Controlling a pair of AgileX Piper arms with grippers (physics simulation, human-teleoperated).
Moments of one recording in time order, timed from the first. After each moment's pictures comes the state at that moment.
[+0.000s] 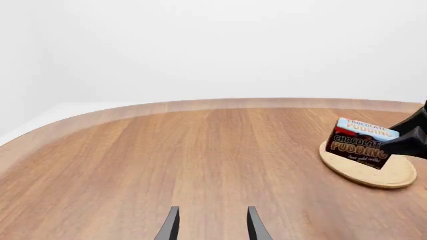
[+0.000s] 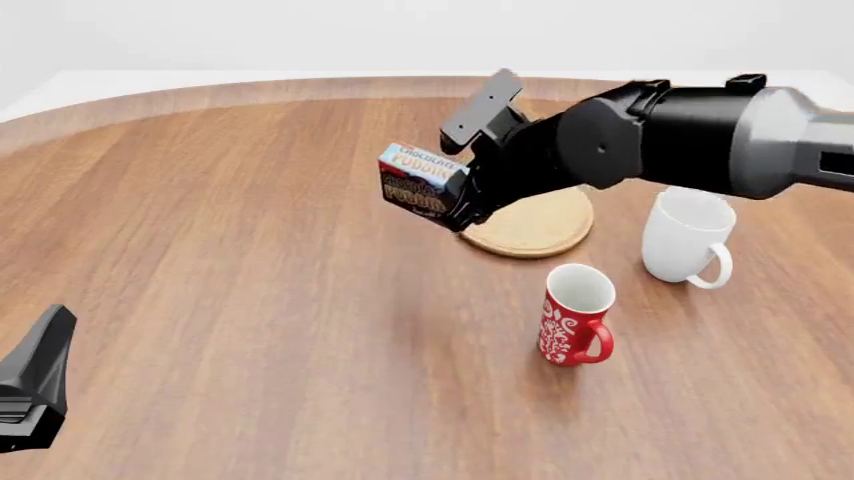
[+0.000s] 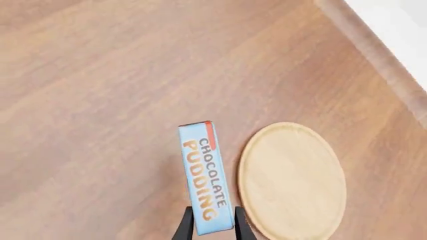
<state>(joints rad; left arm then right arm) 0.00 0.00 0.00 0.00 0.00 0.58 1.67 -1.22 0.35 -0.37</state>
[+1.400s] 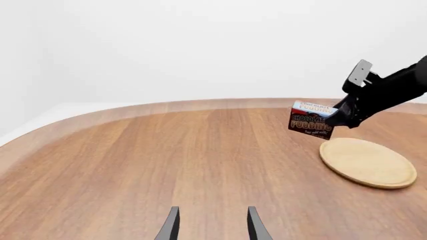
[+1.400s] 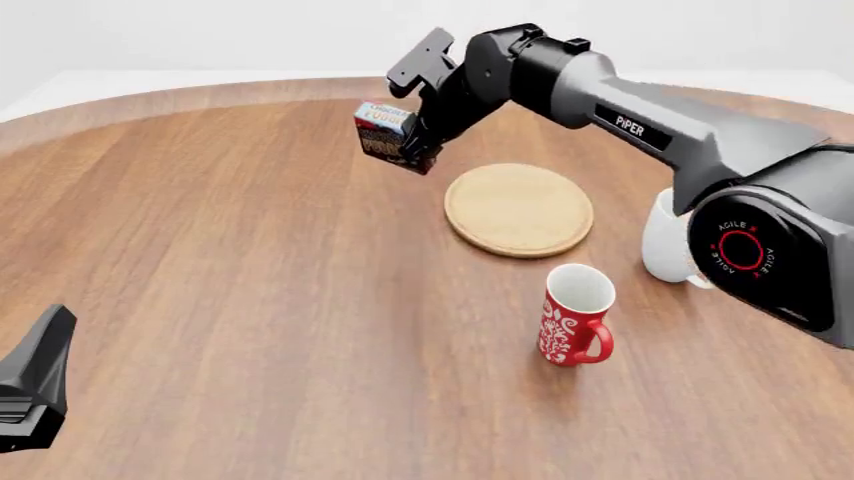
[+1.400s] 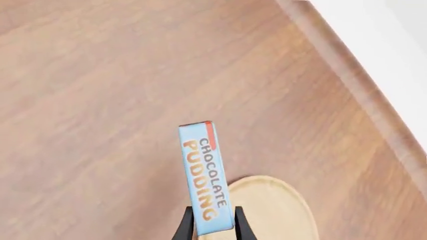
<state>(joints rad) 0.00 0.00 0.00 0.00 0.00 0.52 2.21 -2.05 0.67 -0.46</state>
